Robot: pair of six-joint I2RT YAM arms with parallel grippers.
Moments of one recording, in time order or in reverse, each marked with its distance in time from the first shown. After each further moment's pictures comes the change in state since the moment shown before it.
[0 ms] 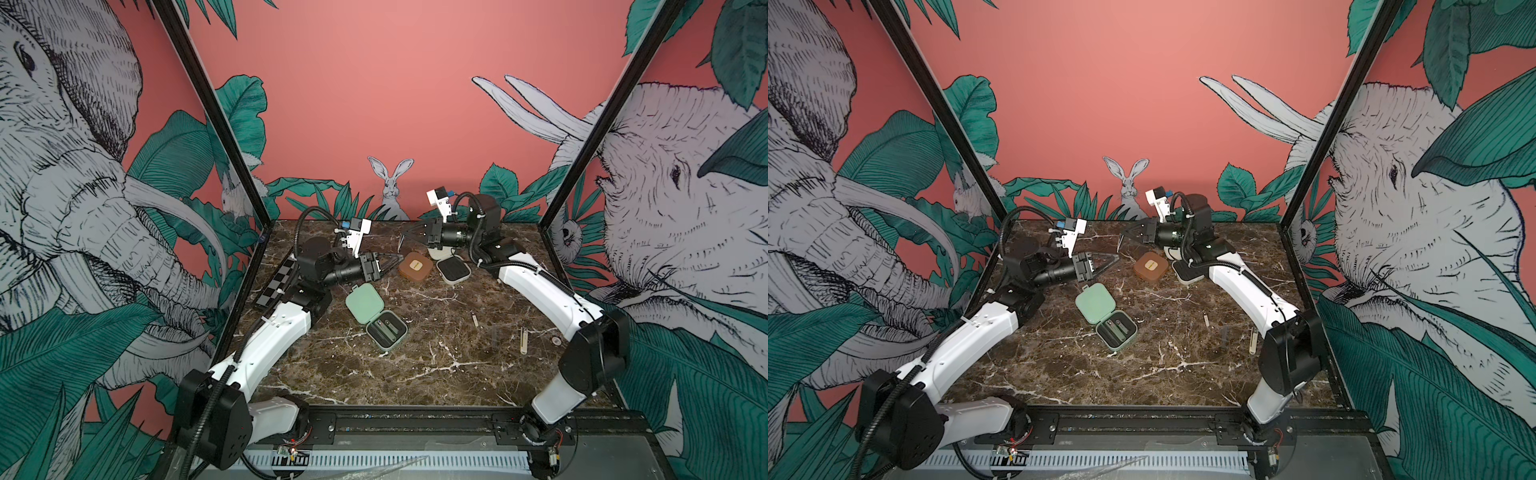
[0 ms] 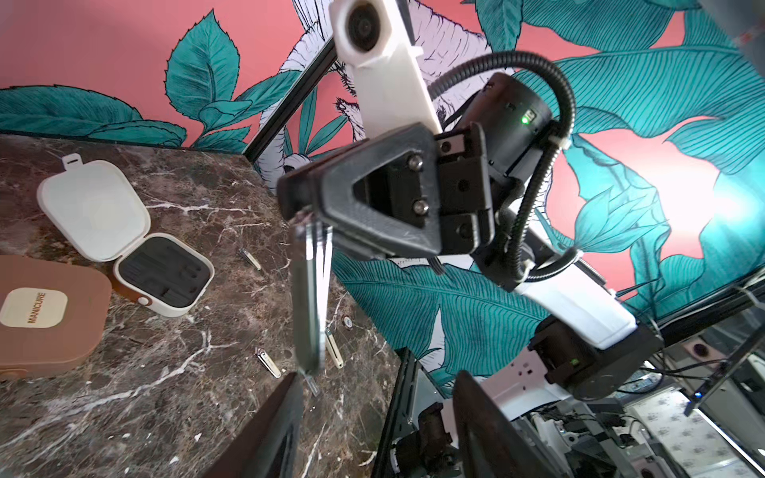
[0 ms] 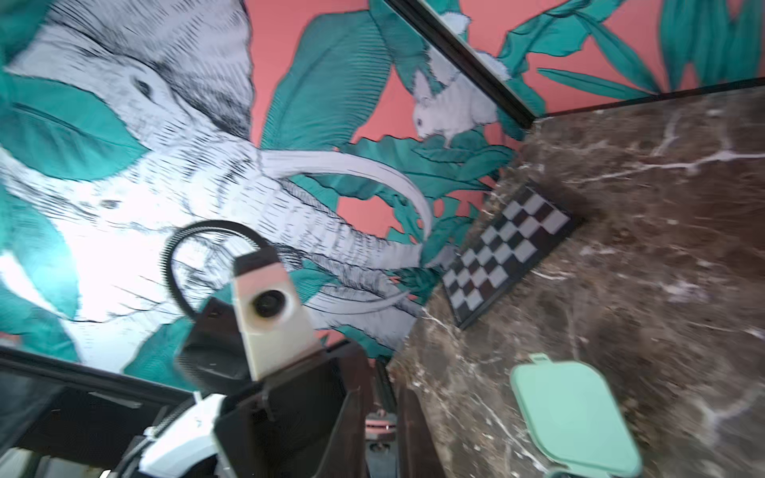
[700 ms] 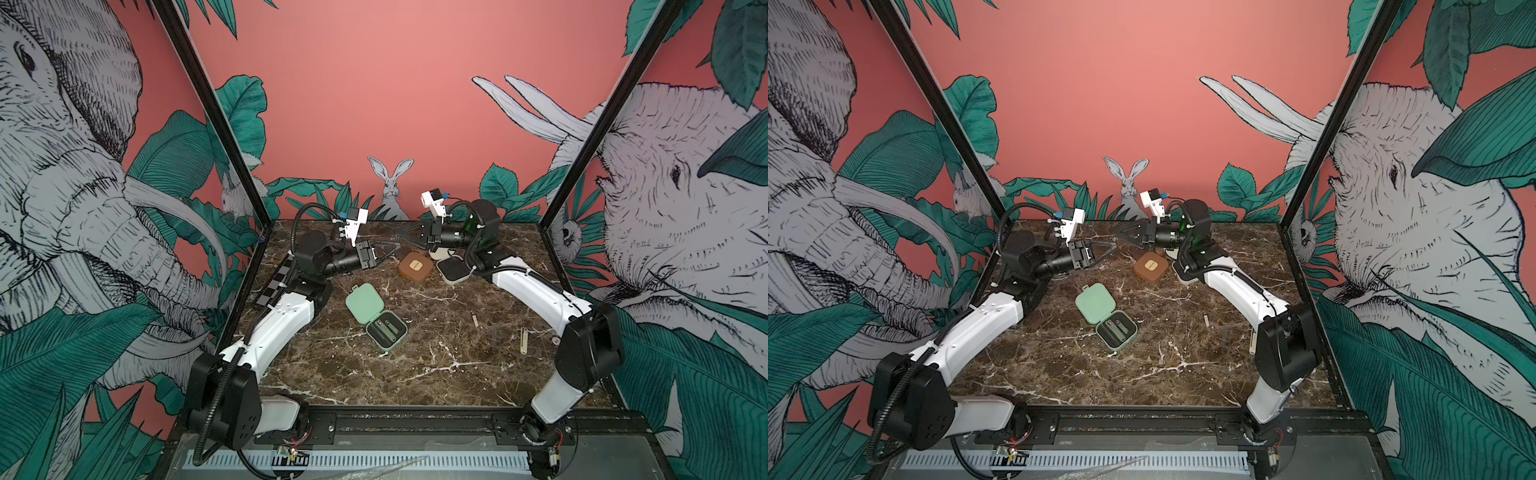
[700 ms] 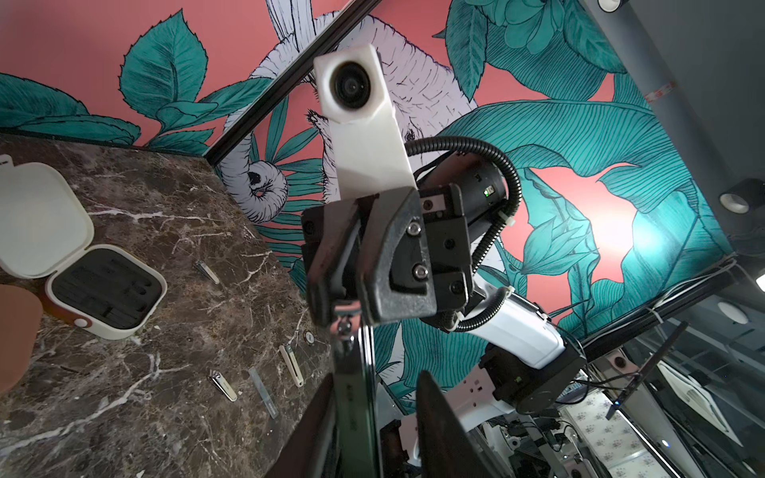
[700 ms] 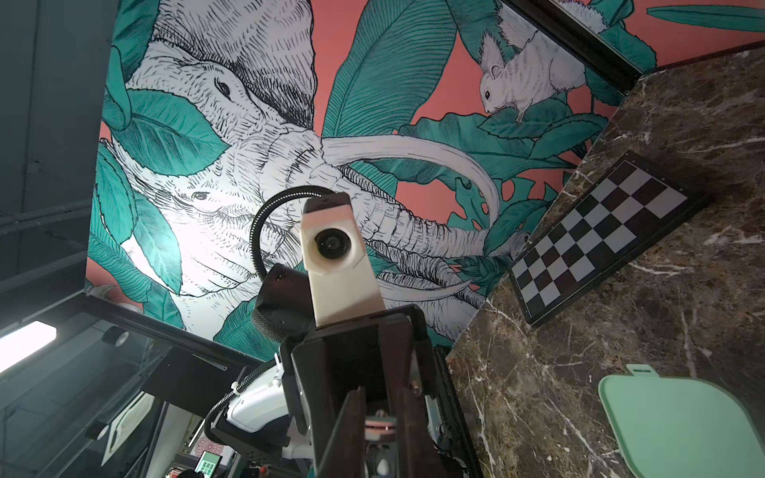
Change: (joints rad) left arm 0.035 0.064 0.043 0.158 0.075 -0.193; right arm 0.018 0.006 -0.072 0.209 -0.099 0.170
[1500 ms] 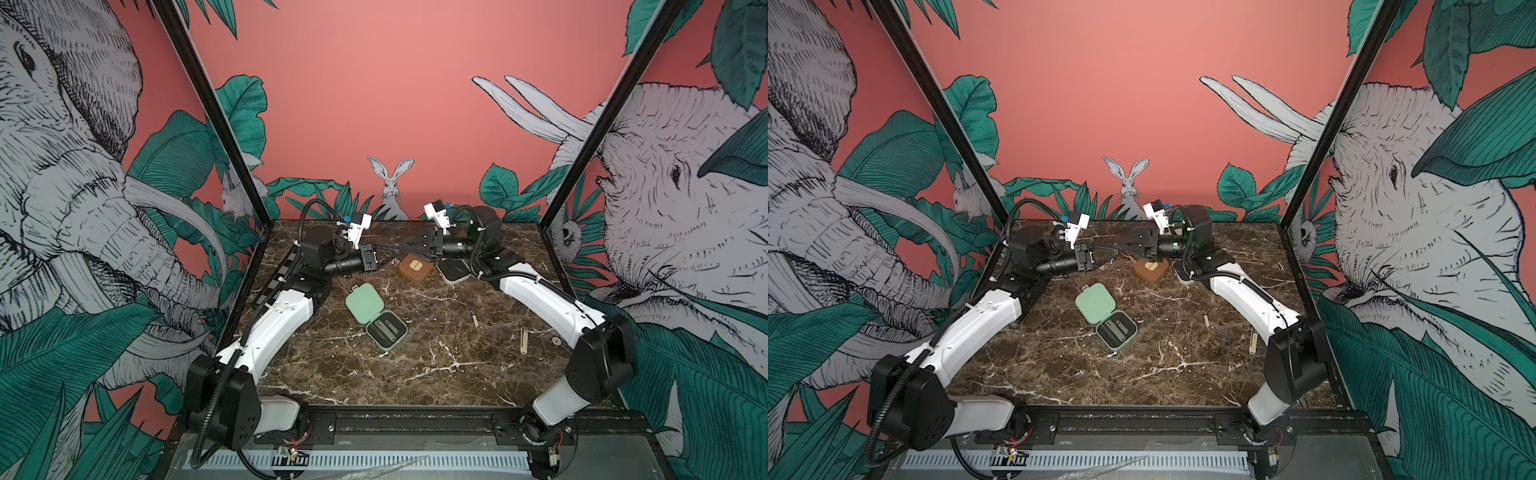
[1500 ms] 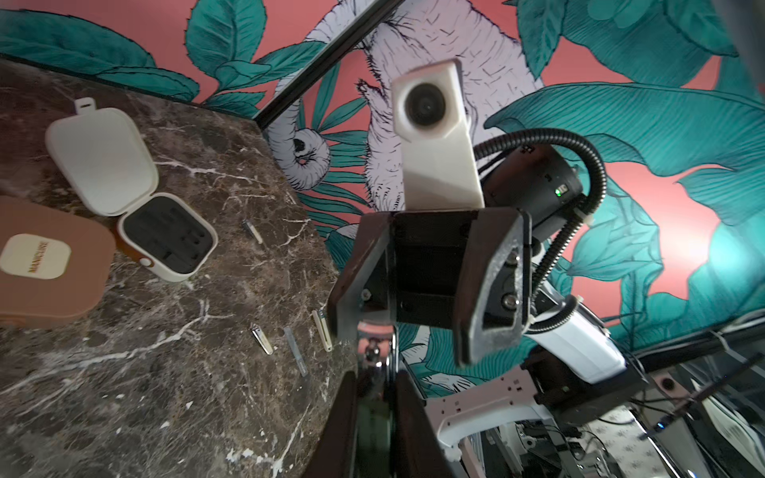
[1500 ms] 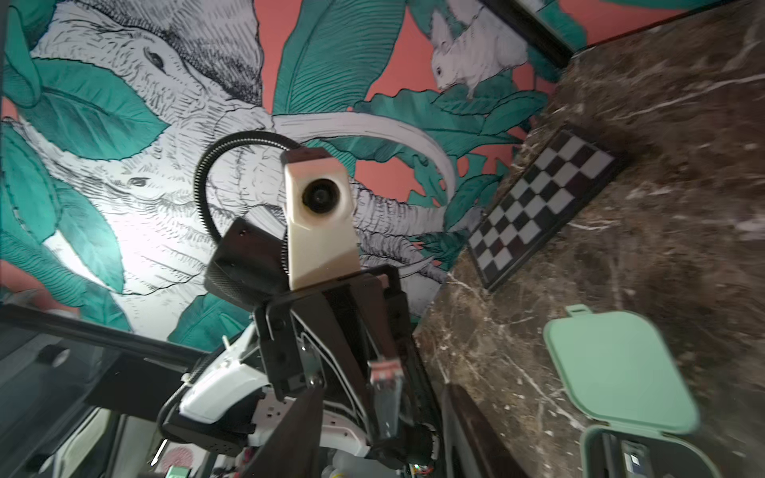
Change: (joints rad) left arm -0.044 -0.008 0.087 -0.460 -0.109 0.273; right arm -0.061 -0.142 -0.130 -0.271 0.108 -0.201
